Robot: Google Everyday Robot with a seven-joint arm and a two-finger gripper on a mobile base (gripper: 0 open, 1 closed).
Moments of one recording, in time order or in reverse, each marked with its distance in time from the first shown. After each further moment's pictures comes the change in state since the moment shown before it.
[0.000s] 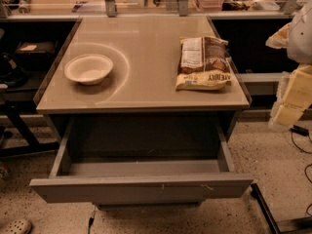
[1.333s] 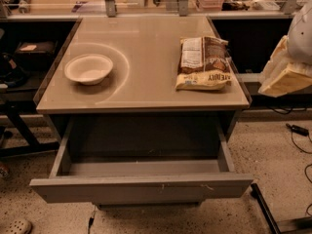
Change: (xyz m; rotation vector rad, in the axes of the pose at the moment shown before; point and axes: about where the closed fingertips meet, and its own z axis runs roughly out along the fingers) arm 0.000 0.000 0.000 0.000 0.000 0.000
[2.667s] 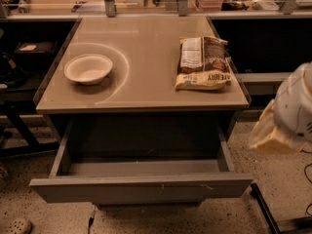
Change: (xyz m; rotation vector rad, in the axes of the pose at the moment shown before) arm 0.001 0.095 0.039 -0.076 0.002 0.087
